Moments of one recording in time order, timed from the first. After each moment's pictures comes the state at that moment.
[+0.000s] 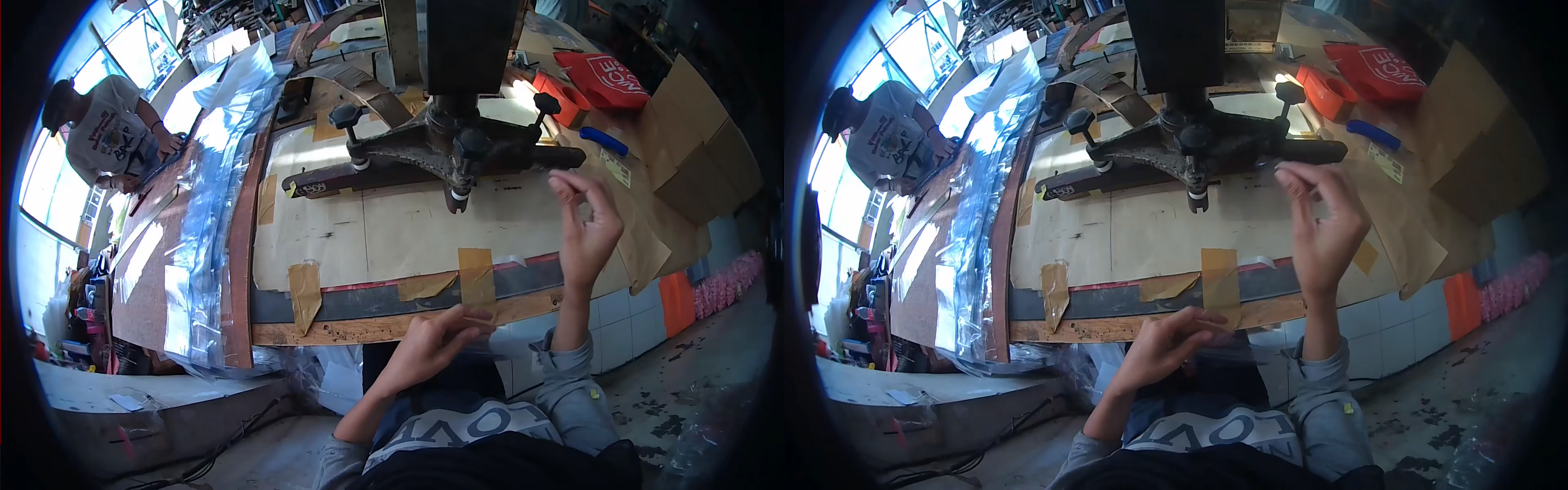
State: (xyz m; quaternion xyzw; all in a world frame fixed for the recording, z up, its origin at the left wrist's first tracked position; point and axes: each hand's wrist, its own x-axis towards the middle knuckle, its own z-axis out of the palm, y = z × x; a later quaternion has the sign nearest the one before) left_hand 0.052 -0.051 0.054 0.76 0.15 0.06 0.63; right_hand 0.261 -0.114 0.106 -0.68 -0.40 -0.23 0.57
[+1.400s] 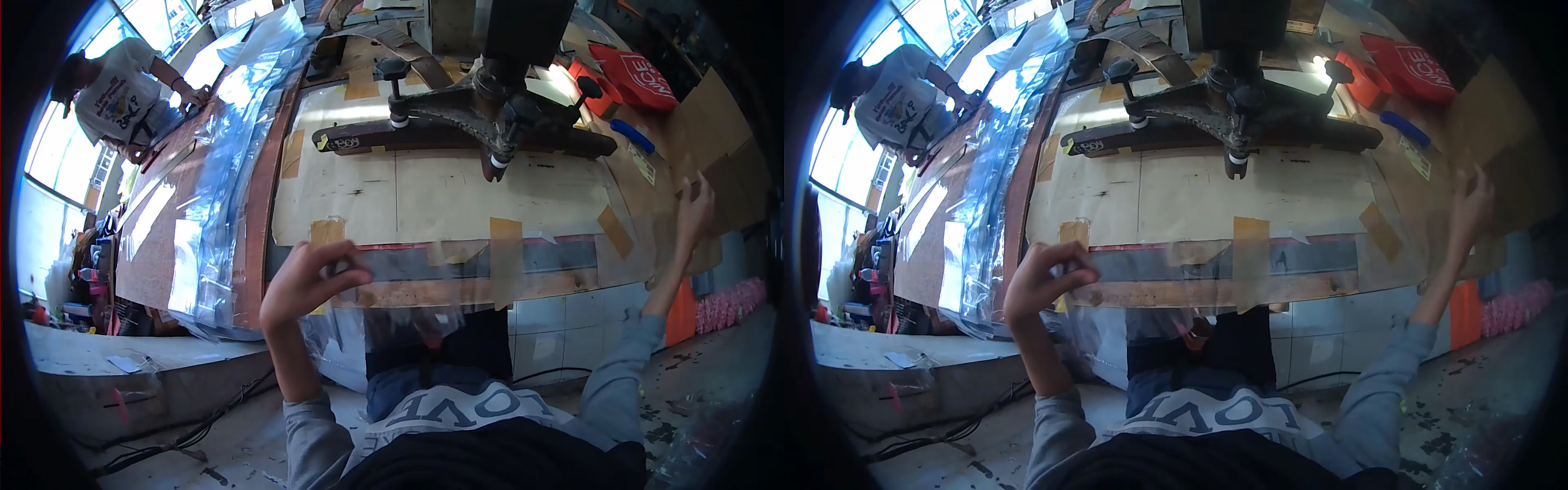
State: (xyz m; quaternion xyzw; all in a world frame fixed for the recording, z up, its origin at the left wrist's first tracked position) left_hand -0.045 0.061 0.095 0.89 0.19 0.11 0.40; right_hand 0.470 -0.248 0.086 -0.88 -0.24 -0.38 0.17
